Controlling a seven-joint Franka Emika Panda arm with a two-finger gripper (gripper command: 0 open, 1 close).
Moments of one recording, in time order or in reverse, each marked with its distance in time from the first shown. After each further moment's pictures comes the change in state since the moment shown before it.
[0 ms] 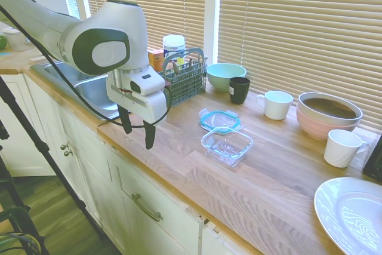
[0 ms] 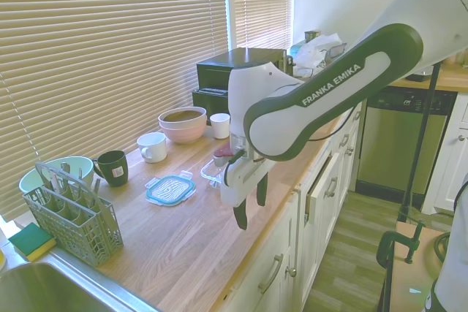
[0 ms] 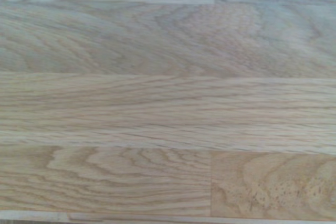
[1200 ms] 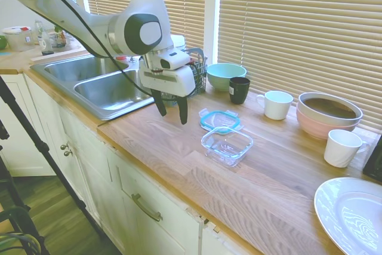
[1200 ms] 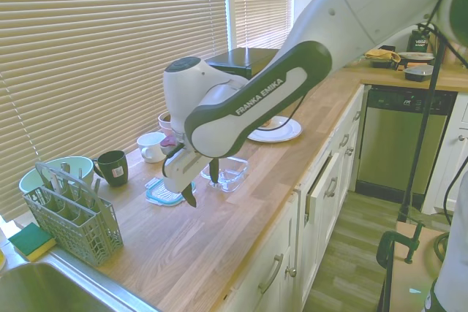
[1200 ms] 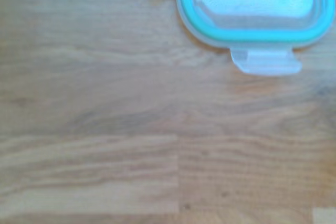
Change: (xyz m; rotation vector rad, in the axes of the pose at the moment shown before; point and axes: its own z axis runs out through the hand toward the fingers) arm 0.078 -0.118 -0.011 -0.057 0.207 0.011
